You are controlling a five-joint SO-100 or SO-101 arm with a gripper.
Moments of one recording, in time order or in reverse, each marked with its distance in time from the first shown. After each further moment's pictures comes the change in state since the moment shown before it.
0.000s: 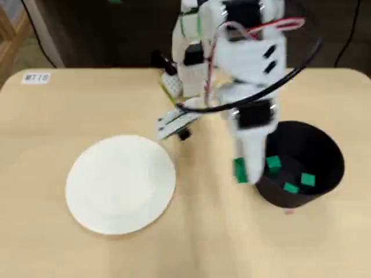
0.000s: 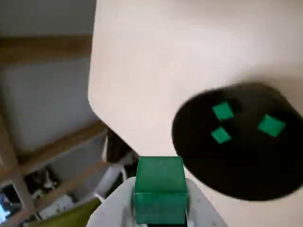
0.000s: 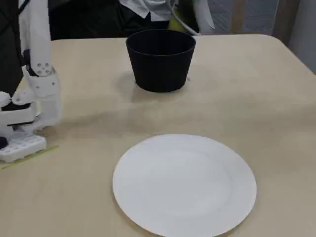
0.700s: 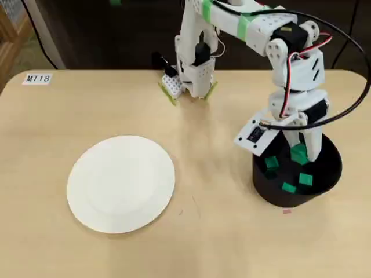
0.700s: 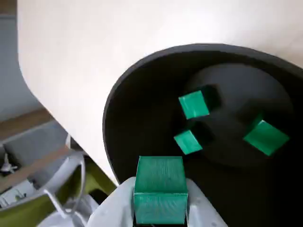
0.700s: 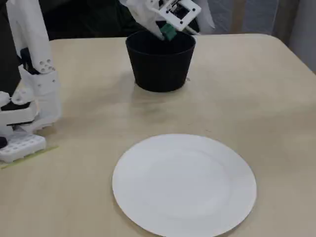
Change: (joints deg) arm -5.7 4.7 41.0 -32.7 -2.5
